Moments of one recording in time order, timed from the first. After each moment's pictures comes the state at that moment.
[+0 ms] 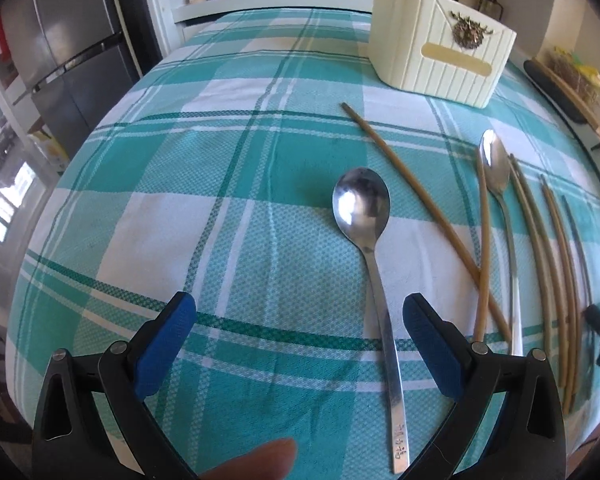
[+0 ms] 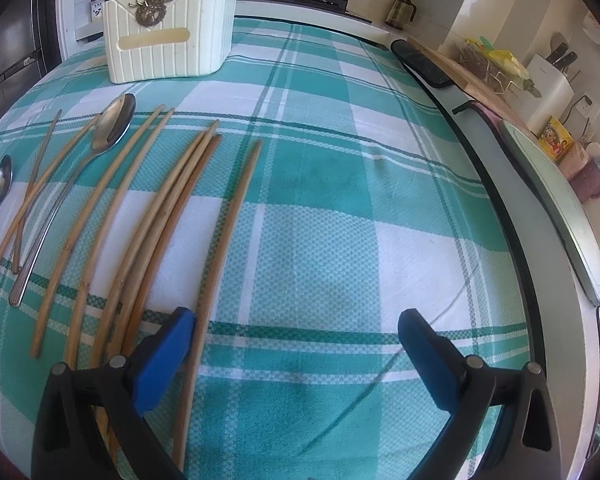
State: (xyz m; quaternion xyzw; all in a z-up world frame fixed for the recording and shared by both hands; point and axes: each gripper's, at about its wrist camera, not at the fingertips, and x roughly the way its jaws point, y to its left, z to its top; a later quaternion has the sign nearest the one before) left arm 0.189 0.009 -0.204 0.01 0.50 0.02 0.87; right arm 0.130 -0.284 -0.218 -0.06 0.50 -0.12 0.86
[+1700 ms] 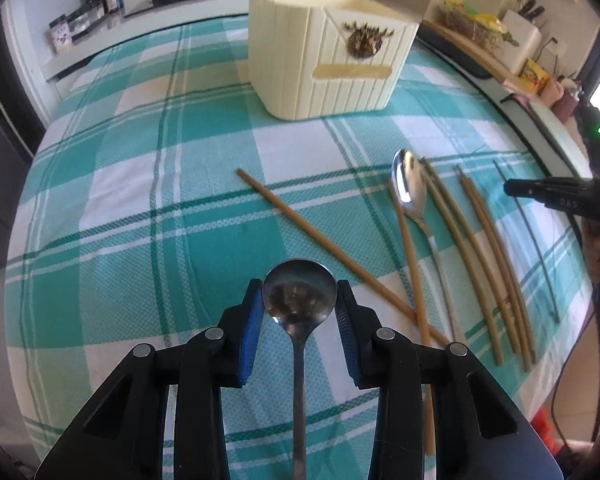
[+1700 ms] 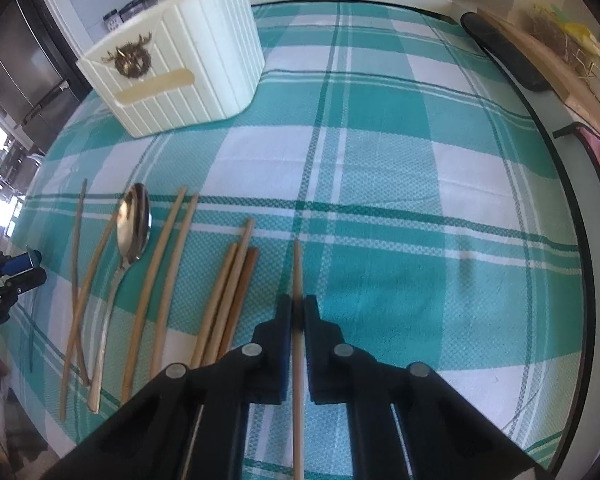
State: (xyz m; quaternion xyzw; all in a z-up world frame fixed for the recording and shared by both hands) left arm 0.247 0.005 -0.153 0.06 0.50 -0.22 0.84; right arm 0.237 -0.308 -0.191 0.05 0.54 0.02 0.84
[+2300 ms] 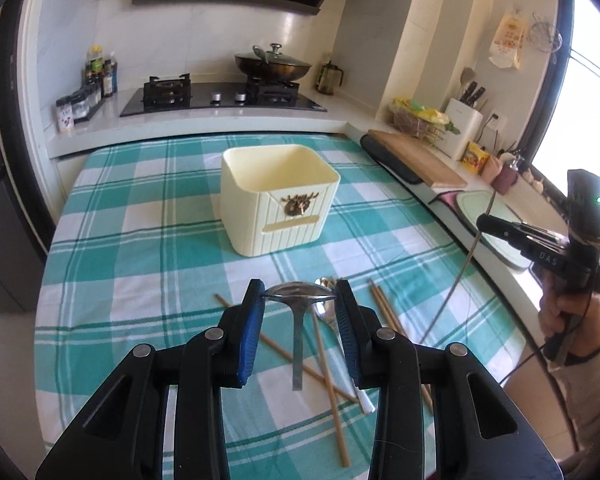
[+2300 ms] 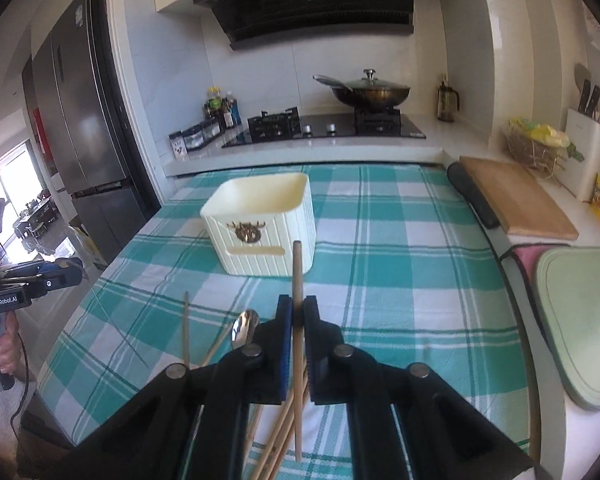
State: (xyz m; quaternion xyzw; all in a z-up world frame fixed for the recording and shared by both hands) left arm 0.218 0.017 -0.019 0.00 0.36 -0.28 0.89; right arm 0.154 -0.282 -0.036 0.05 0.31 0.04 0.95
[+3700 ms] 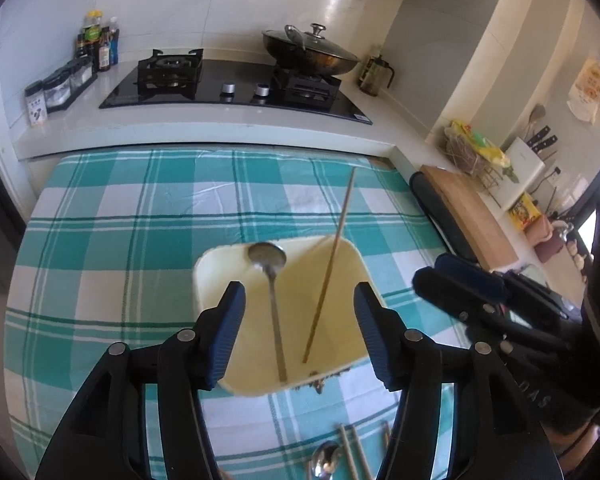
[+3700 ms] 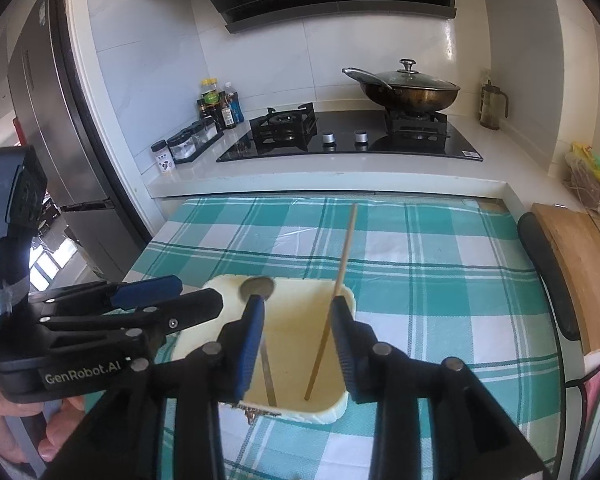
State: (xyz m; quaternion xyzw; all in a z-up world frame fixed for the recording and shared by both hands) left arm 0.434 -0.070 -0.017 -0.04 0.42 -0.22 0.88; right arm 0.406 -0.249 -0.017 0.06 0.35 0.06 0.93
